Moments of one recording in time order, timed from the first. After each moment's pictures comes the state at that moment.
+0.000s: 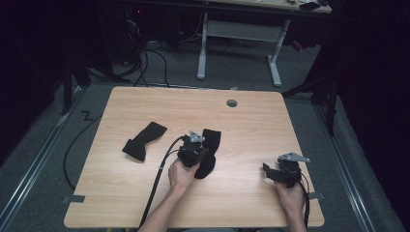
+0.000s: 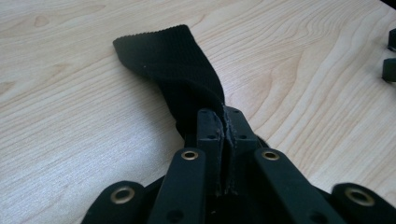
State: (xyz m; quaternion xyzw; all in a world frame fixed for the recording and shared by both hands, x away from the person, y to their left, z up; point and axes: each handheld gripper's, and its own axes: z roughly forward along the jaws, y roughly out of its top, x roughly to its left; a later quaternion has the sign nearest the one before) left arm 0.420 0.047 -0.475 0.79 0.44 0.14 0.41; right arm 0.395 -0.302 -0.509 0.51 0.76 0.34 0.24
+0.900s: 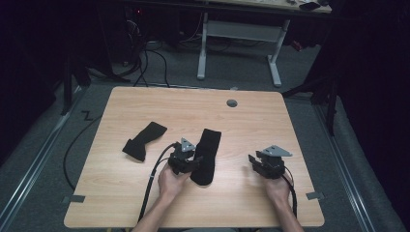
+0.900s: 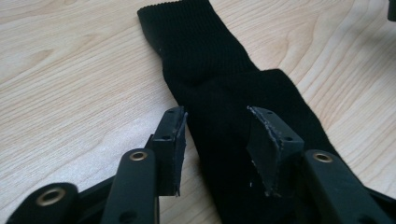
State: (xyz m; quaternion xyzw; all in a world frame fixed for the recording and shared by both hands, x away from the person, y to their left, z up) left arm 0.397 0.073 -0.486 0.80 0.43 0.17 0.39; right arm 0.400 -0.238 -0.482 0.43 0.78 0.37 0.25
